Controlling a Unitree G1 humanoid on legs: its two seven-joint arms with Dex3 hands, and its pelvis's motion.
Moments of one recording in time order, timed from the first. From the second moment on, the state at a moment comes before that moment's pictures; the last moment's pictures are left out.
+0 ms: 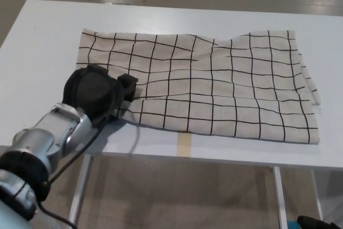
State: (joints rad) left_arm -0.84 0.45 -0.66 1.05 0.97 -0.23 0.40; right_arm 0.35 -0.08 -0.14 0.22 0.05 -0.13 0.04
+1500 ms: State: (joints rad) left_arm -1.22 0.57 -0.77 1.05 1.04 -0.34 0.53; right_arm 0.33 -0.08 -0.14 0.23 0.05 -0.18 0.09
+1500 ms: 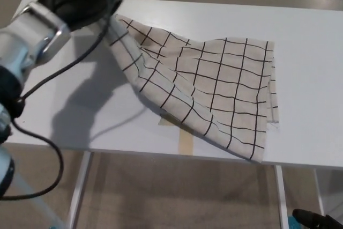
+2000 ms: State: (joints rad) left_arm -1.33 0.36 -0.91 0.92 1.13 -0.40 0.51; right_arm 0.32 -0.08 -0.14 0.23 0.06 -0.18 0.11
